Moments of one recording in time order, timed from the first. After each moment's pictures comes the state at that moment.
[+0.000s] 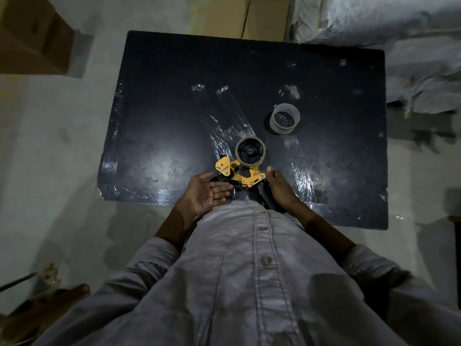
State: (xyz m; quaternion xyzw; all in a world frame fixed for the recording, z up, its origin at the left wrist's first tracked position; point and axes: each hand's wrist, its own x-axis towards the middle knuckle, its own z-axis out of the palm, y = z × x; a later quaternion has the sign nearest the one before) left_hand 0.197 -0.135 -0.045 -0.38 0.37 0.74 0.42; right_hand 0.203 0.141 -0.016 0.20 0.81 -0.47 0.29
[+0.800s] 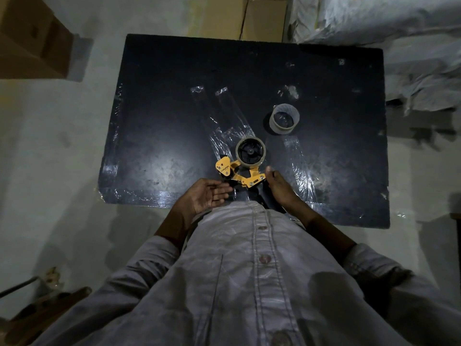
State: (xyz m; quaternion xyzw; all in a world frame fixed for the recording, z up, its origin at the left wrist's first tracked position) left_hand 0.191 -0.137 -0.045 -0.37 0.42 0.70 0.44; right_hand 0.202 0.140 -0.015 0.21 0.79 -0.50 0.30
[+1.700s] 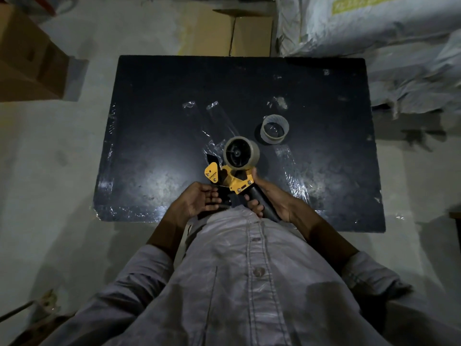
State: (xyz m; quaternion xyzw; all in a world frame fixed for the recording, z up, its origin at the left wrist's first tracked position) left_hand 0.165 -0.137 -0.028 -0.36 0.49 0.66 0.44; right_hand 0.190 0.138 0.024 0.24 0.45 -0.70 0.51
